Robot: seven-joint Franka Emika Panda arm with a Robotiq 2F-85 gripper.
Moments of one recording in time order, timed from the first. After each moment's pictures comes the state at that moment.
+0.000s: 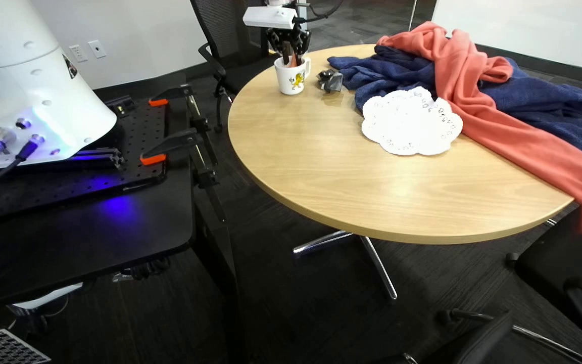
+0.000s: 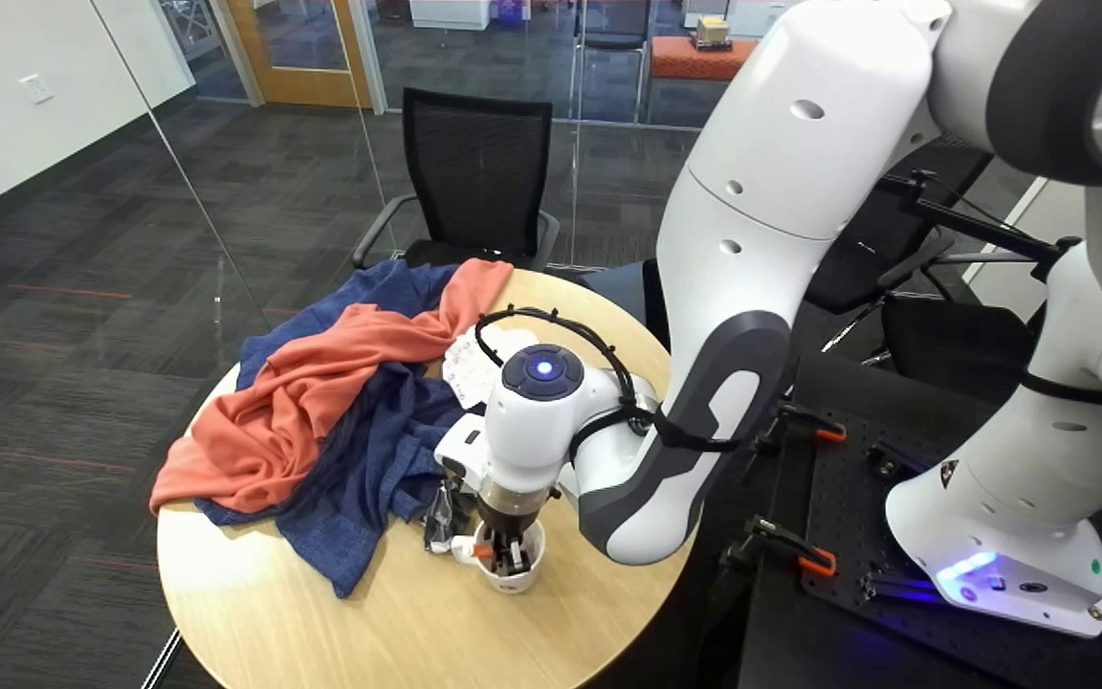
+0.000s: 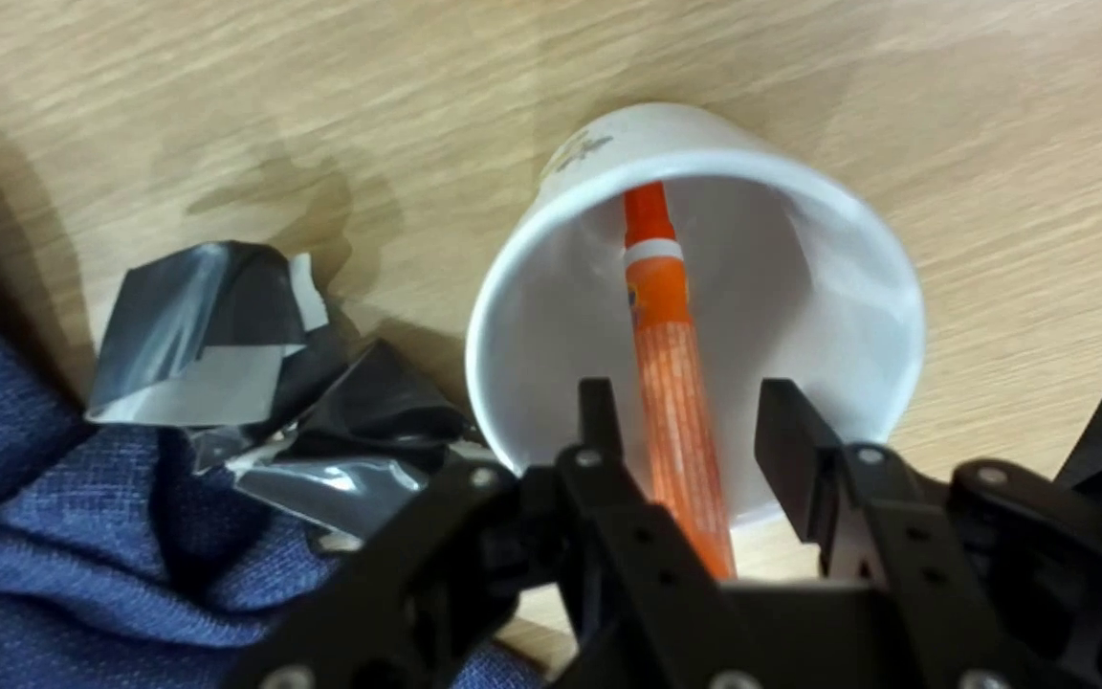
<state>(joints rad) 0.25 0.63 0.14 -2.24 -0.17 3.06 -0.24</state>
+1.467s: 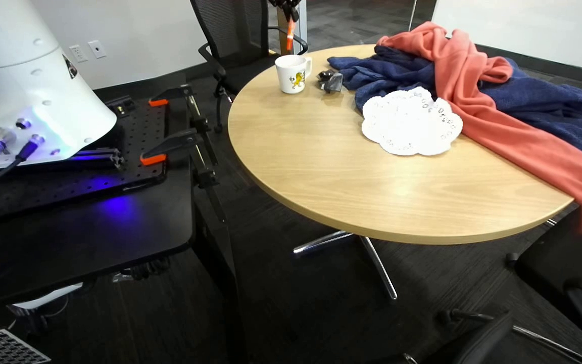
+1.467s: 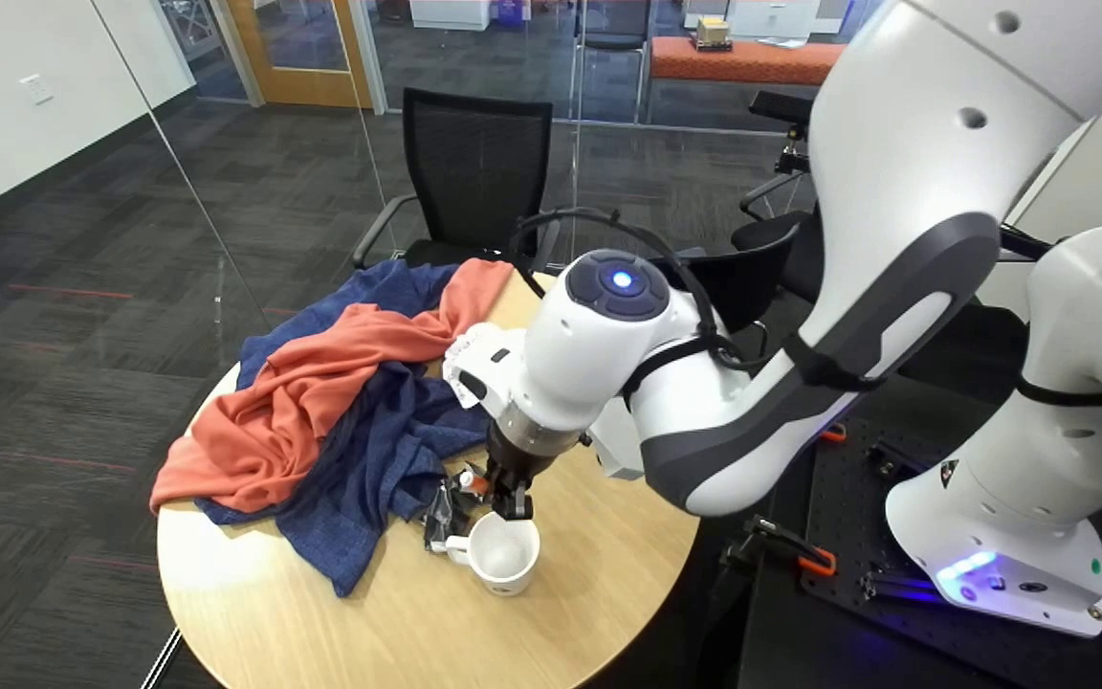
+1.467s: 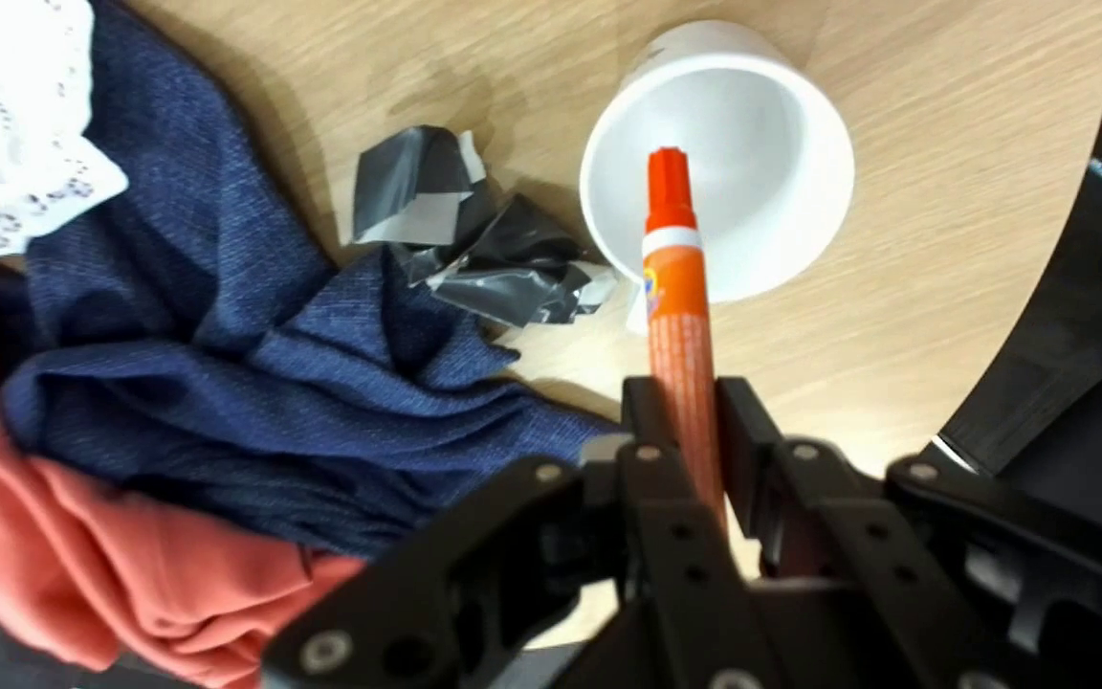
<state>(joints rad) 0.50 0.27 -0.11 -2.44 -0.22 3.05 -0.03</state>
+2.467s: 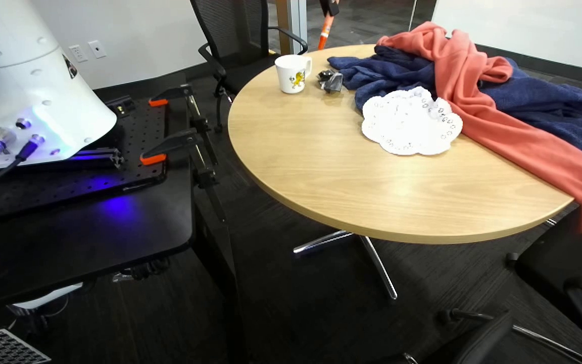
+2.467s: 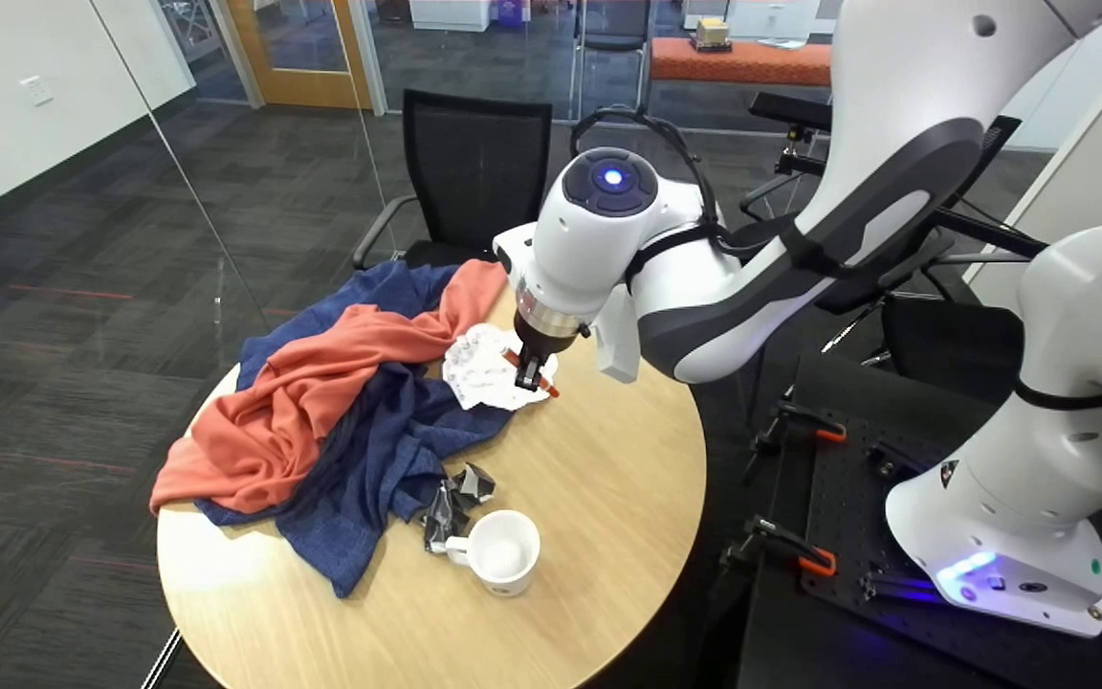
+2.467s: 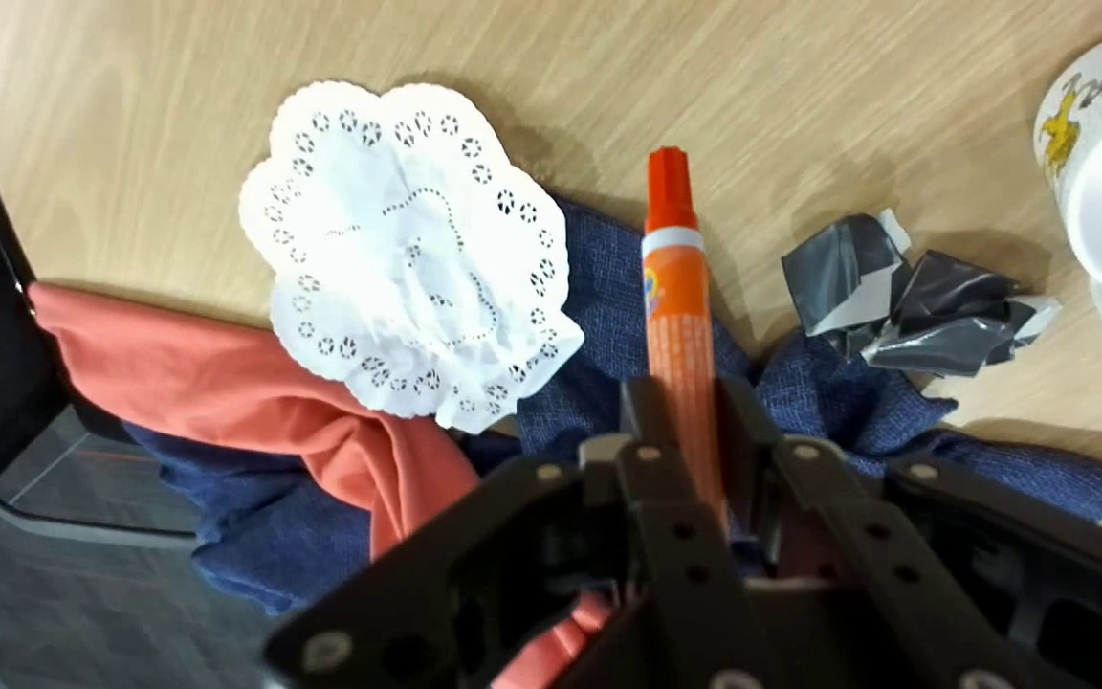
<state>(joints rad) 0.61 0.19 -0.47 -2.42 -0.48 2.86 0.34</state>
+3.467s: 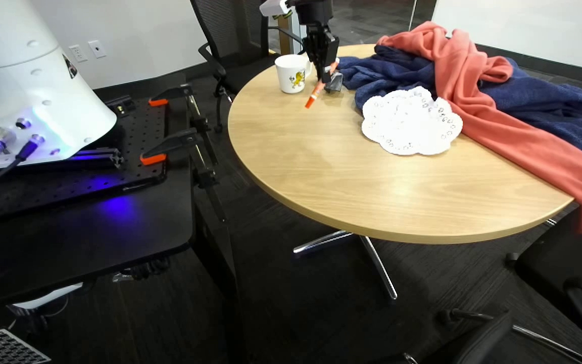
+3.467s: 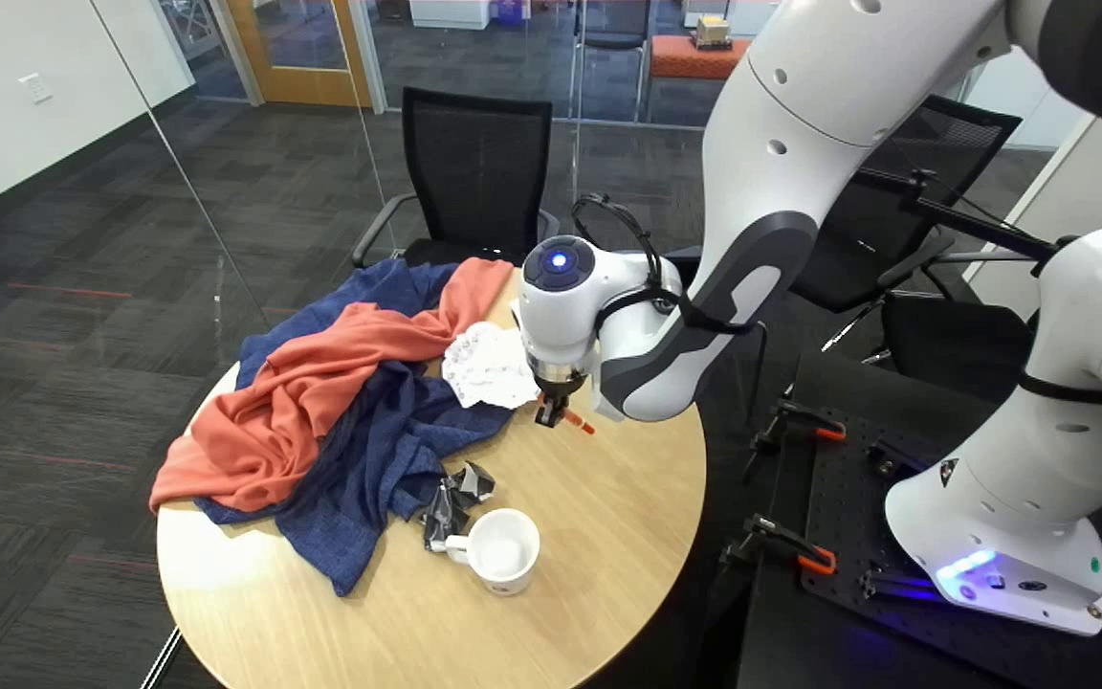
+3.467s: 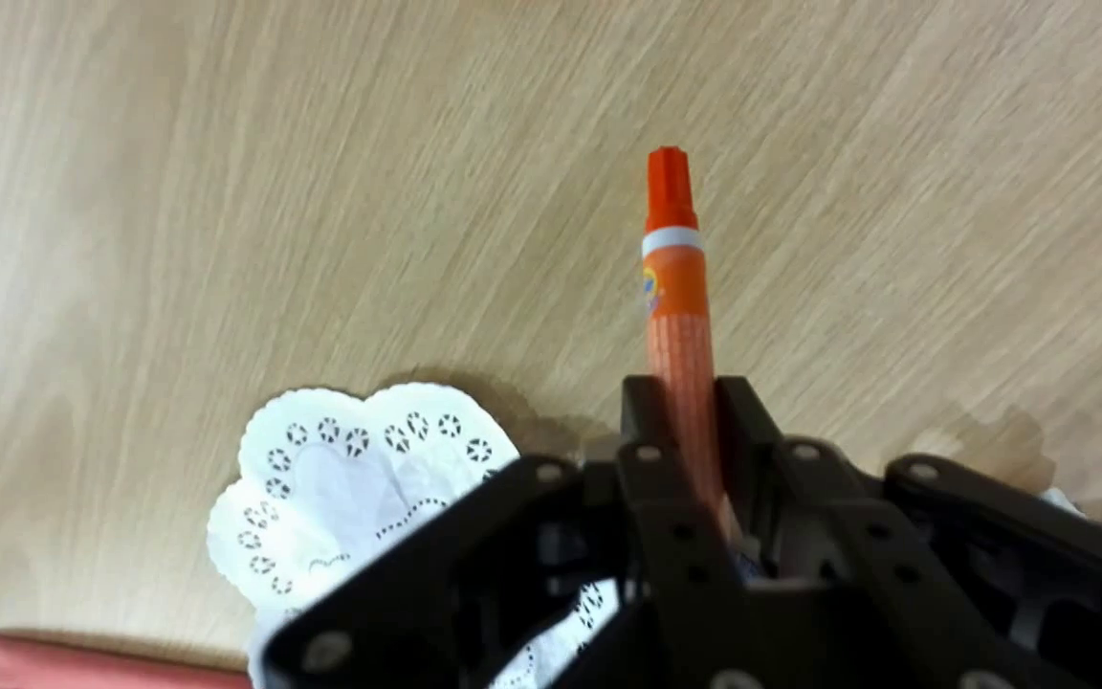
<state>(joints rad) 0.34 0.47 -0.25 -2.31 -0.36 2.81 0.36</state>
